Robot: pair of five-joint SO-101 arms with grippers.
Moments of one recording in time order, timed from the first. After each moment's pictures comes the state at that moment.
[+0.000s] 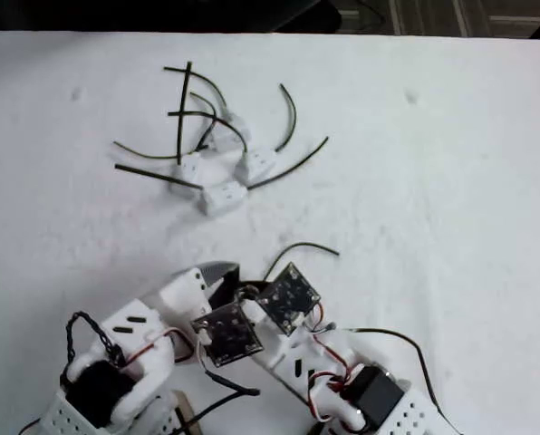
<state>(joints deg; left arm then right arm) 33.8 -103.2 81.1 64.5 -34.6 -52.4 -102.1 88.7 47.8 0.8</state>
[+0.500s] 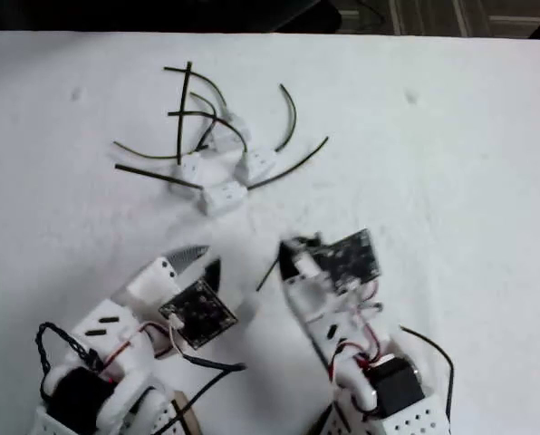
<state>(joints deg) 23.0 -103.2 74.5 67.9 -31.7 -28.3 -102.1 84.9 49.2 0.8</state>
